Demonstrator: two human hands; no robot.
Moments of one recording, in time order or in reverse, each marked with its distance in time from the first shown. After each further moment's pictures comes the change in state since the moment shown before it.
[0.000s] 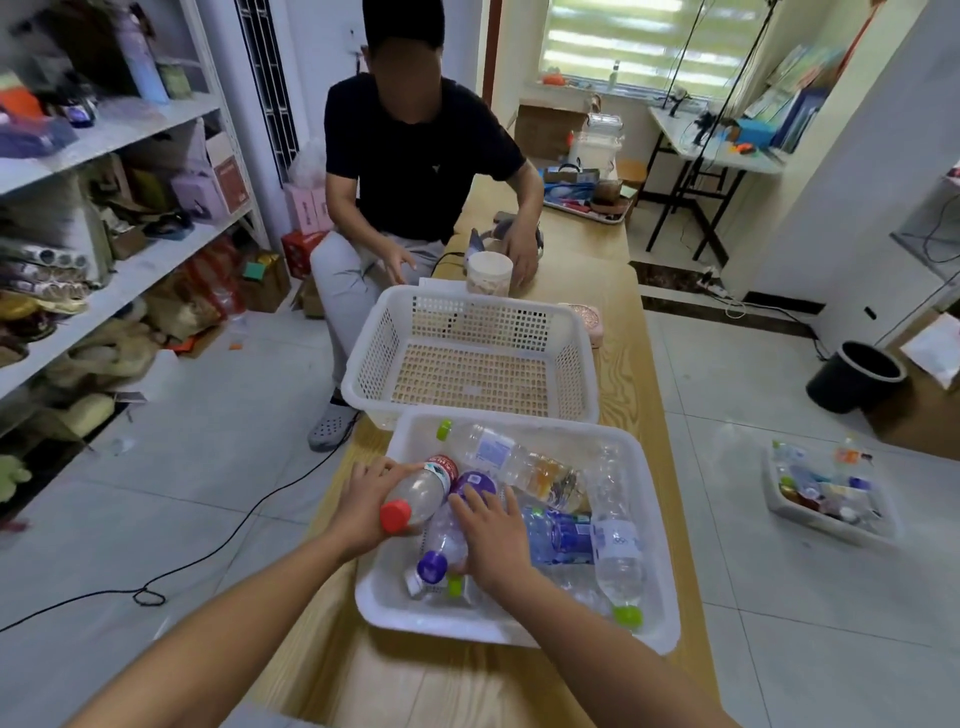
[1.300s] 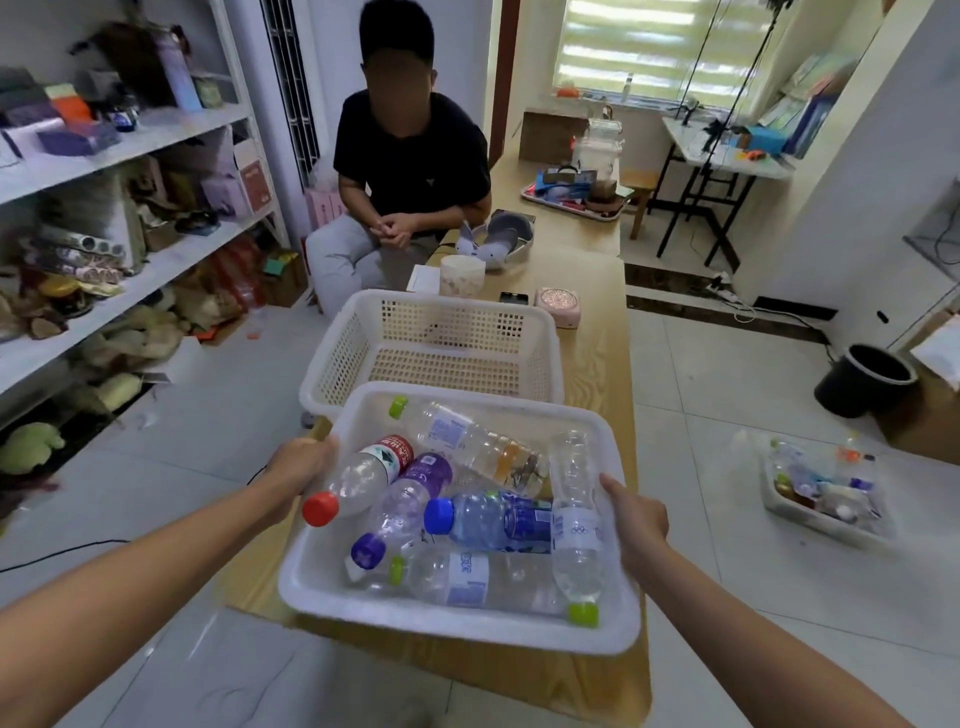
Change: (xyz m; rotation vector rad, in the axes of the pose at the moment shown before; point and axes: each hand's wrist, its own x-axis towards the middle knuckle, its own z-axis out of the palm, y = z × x) left_hand -0.083 0.052 -0.021 -0.687 0.212 -0.657; right_hand -0.146 0.179 -0.005 1.349 0.408 1.018
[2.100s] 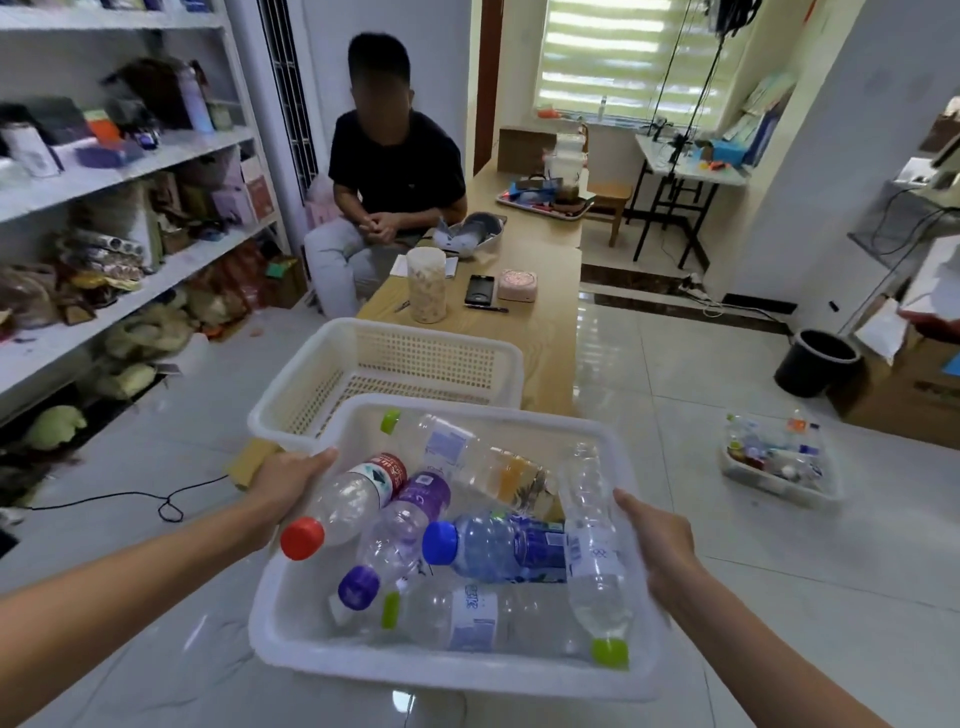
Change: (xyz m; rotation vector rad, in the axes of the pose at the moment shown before) left_hand -0.255 -0.051 0.019 -0.119 0.045 0.133; right_hand -0.107 0.110 -0.199 0.073 -0.093 0.041
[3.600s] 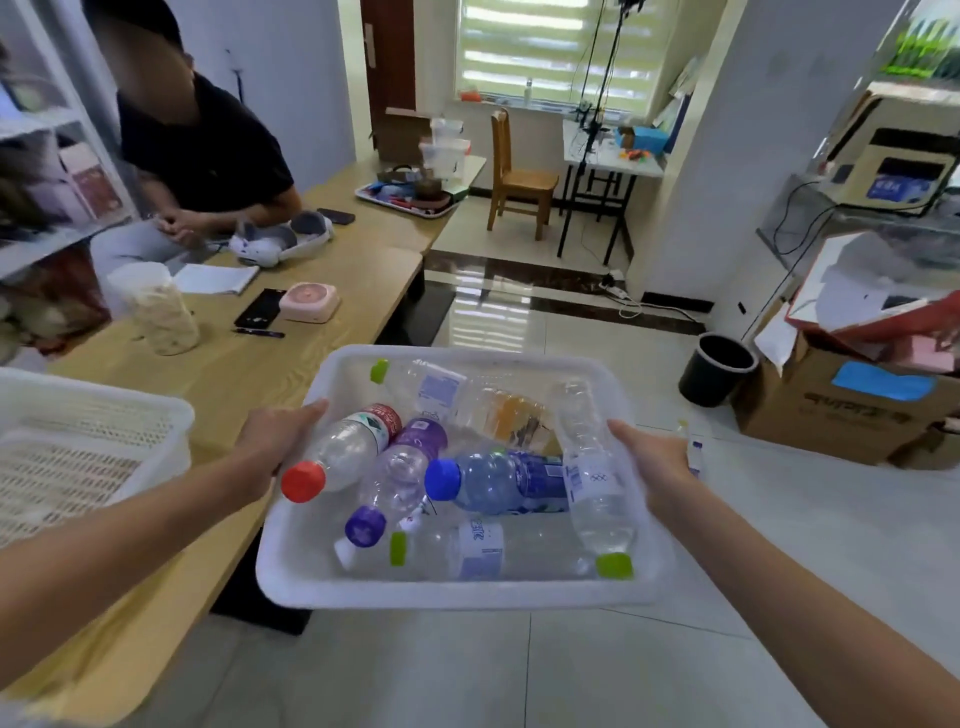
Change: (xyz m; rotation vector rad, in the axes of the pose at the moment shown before) left_hand 0.008 0.251 0.523 -0.023 0.012 -0.091; right_hand 0.401 -0.220 -0.353 -0.005 0.032 -0.120
